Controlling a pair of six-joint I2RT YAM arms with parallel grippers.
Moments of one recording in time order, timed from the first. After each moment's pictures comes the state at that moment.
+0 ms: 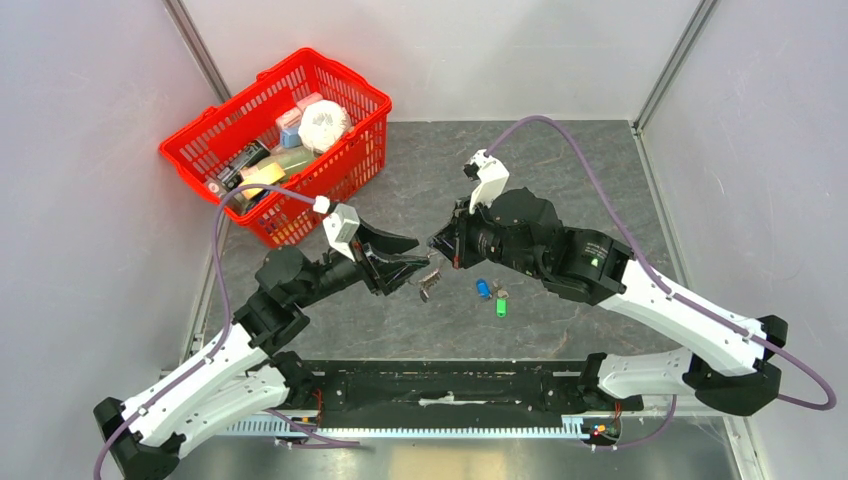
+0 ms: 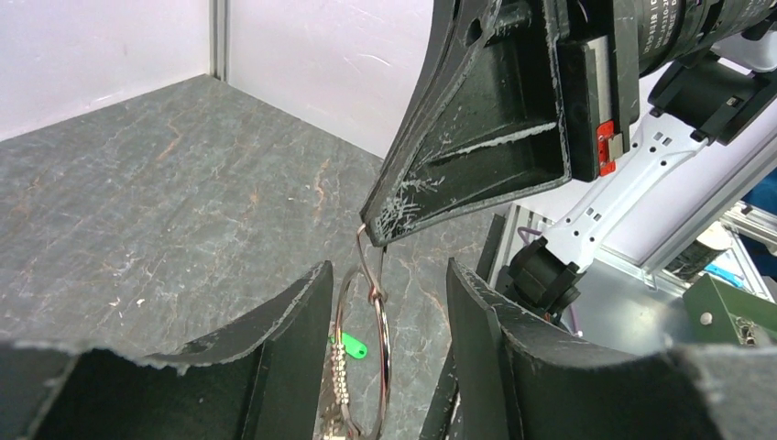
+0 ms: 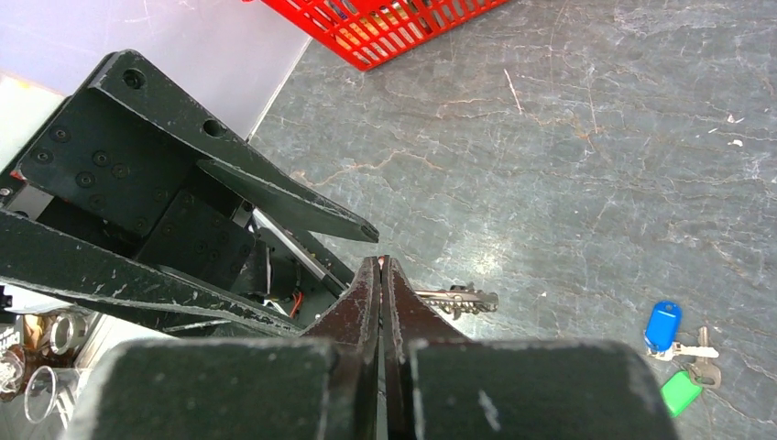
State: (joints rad) left arm -0.79 0.69 0.68 0.18 0.34 -0.33; right arm 1.08 1.19 1.43 -0.60 0.19 0.57
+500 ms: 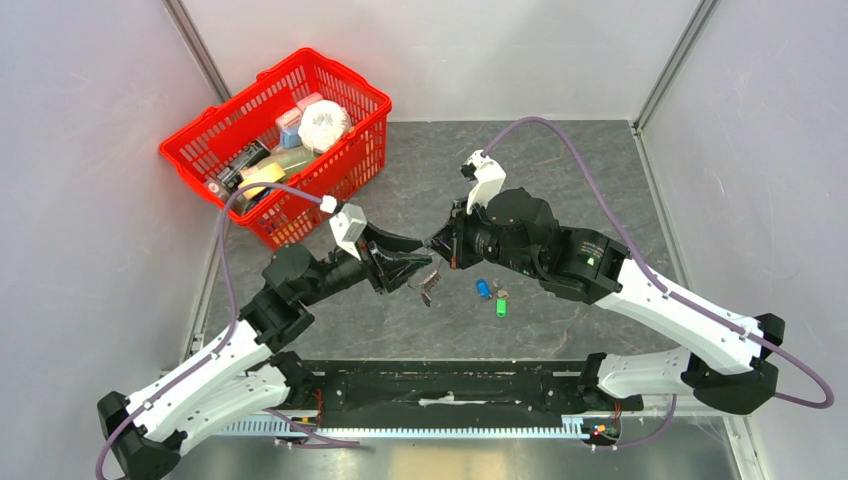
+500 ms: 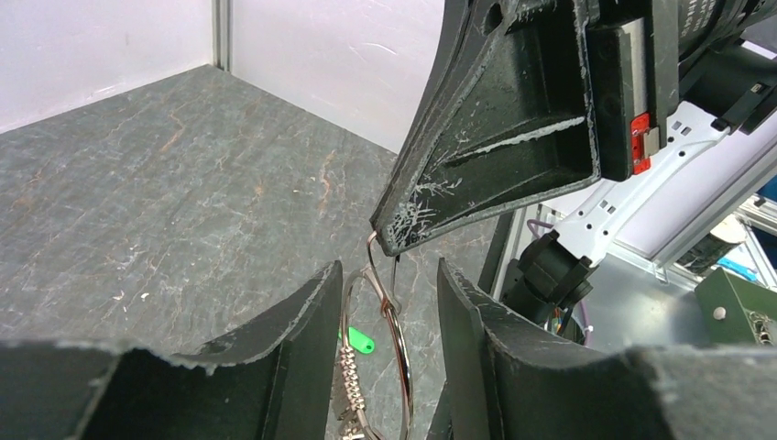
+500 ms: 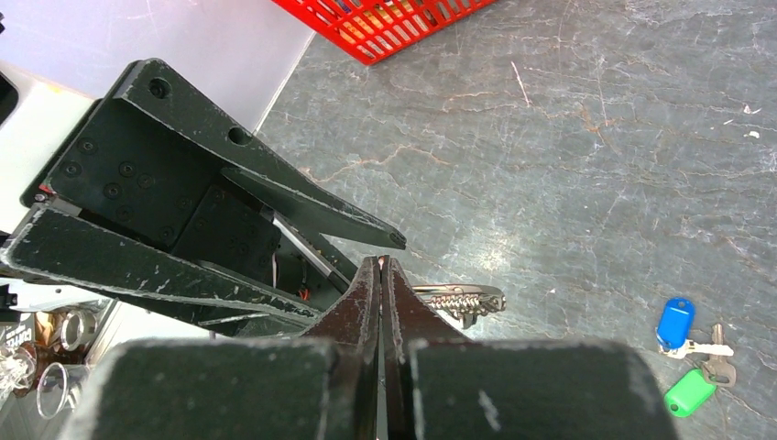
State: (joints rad) left arm -0.79 0.73 0.67 0.21 0.34 -0.31; right arm 1.08 1.21 1.43 -0.60 0.18 0.59
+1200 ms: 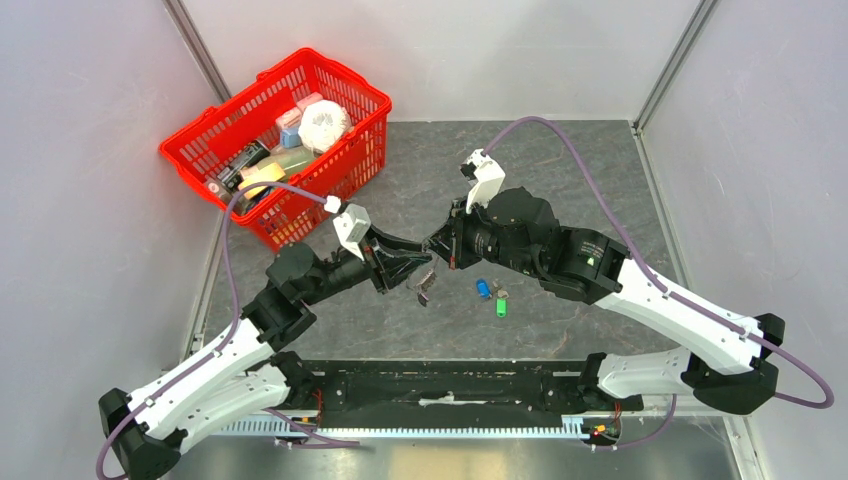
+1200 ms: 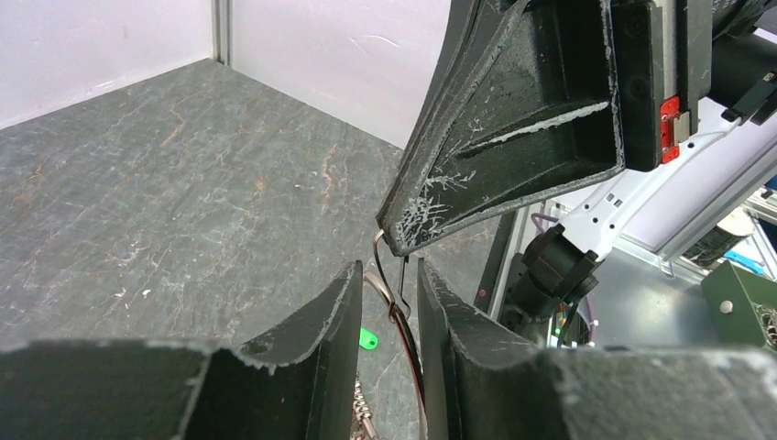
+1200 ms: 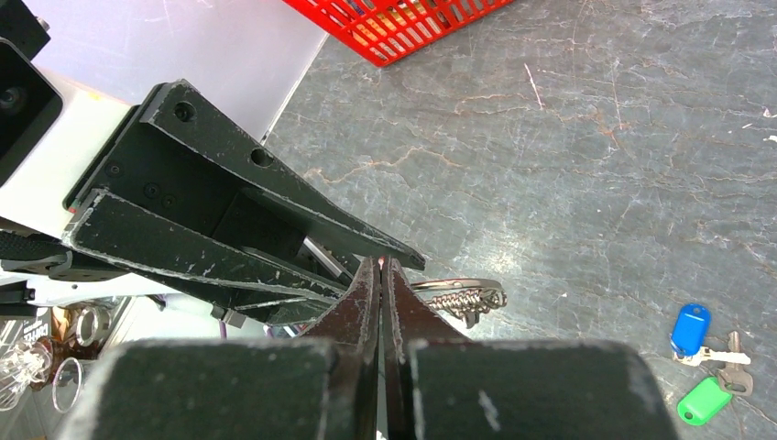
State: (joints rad) left arm -0.79 0.74 0.66 0.22 0.34 -0.30; right arm 1.08 1.21 1.43 -0.58 0.16 0.60
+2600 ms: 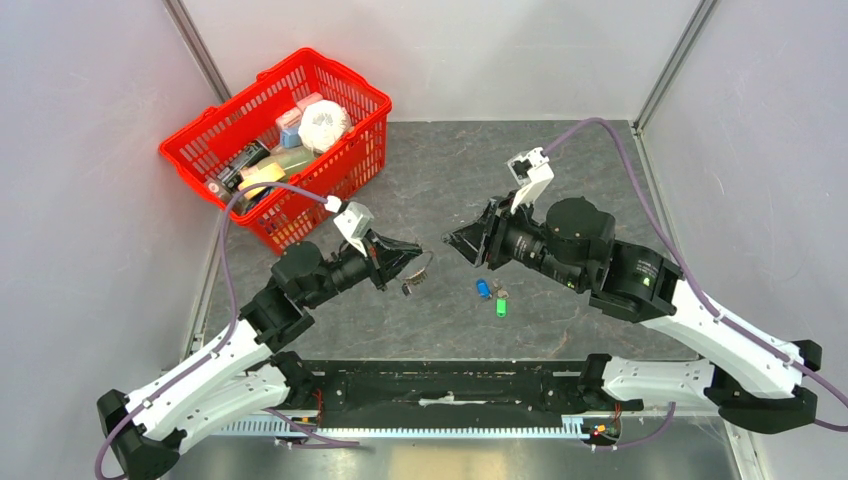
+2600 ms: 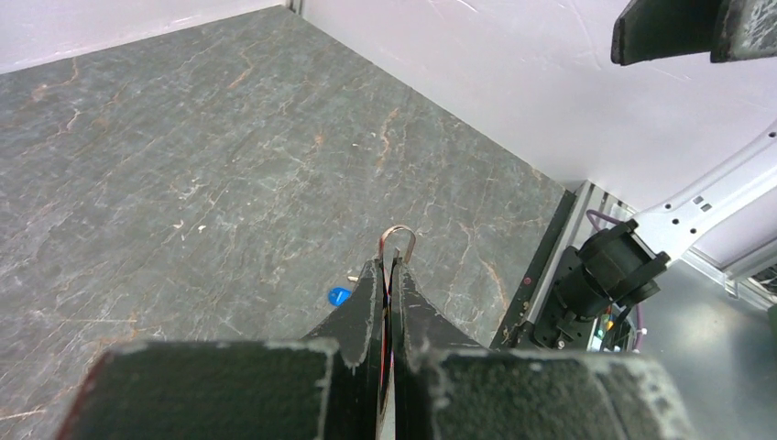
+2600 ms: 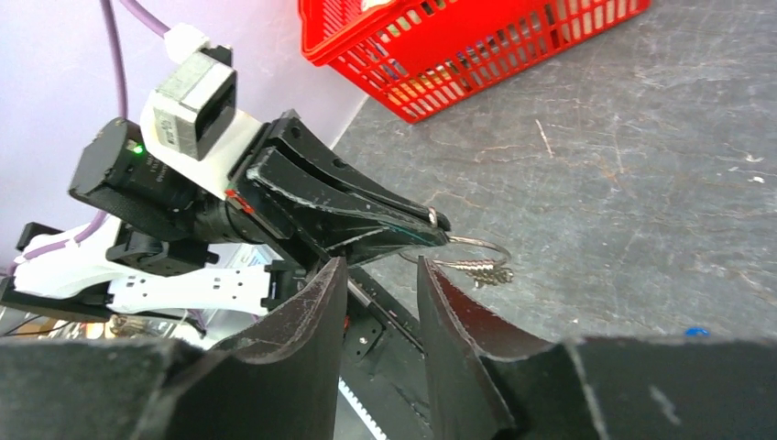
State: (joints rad) left arm -0.80 0.73 0.67 0.08 0.20 -0.29; right arm 1.08 1.04 1.38 -0.54 0.19 0.61
